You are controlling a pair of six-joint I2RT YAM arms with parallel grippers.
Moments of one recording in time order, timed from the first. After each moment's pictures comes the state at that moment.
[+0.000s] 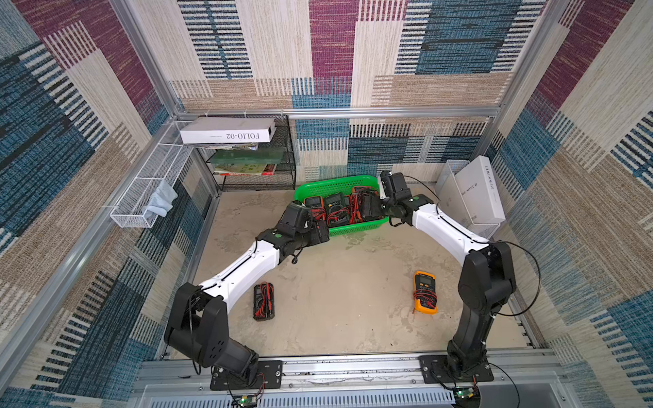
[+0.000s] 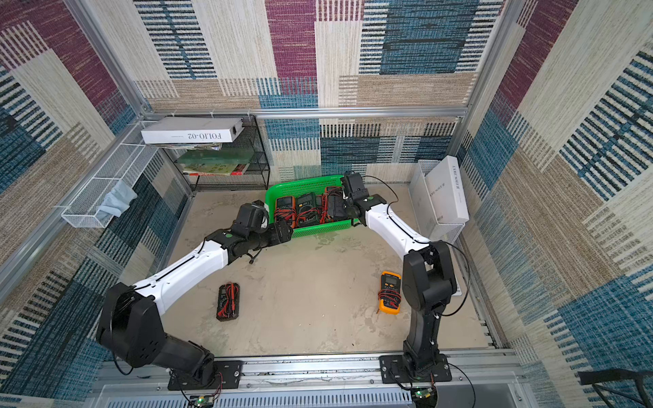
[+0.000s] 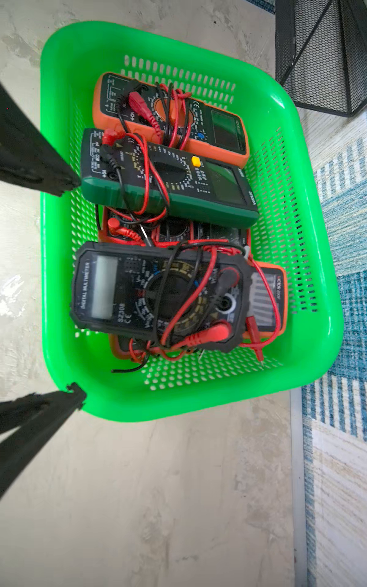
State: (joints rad) left arm -0.44 1.51 1.14 -0.40 0.05 -0.62; right arm 0.43 1.84 1.57 -0.49 0.09 0.30
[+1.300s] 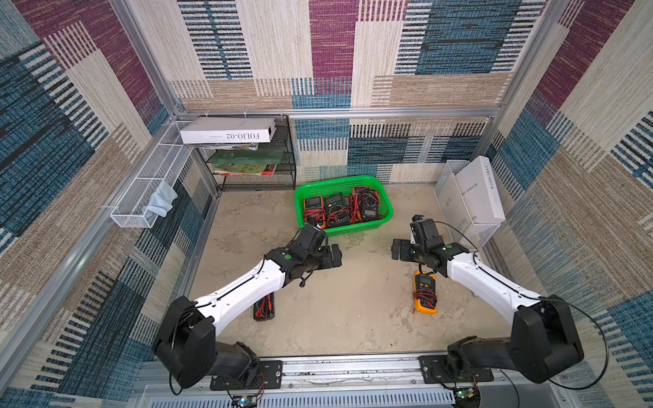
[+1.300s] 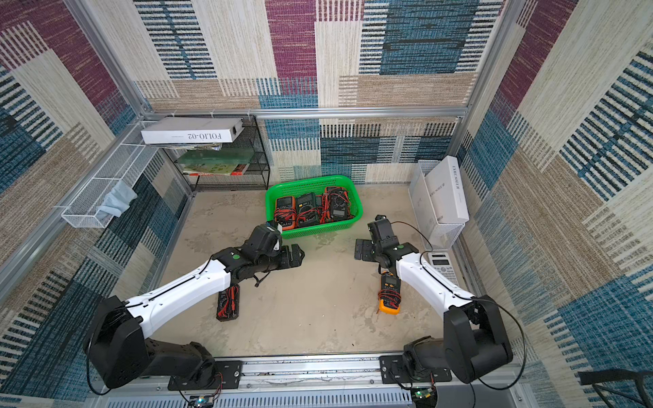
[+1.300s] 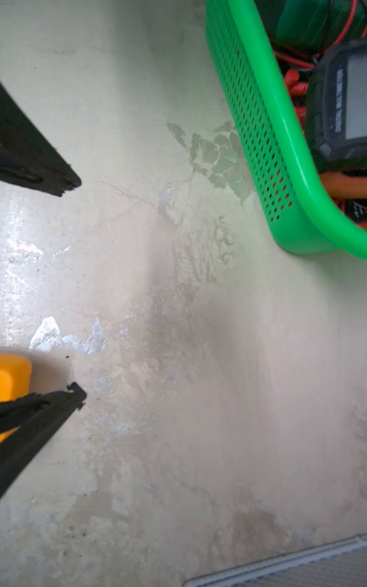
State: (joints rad) left arm -0.66 1.41 1.01 -0.44 0.00 -0.70; right arm 0.35 1.32 0.84 -0.43 0.13 0.40
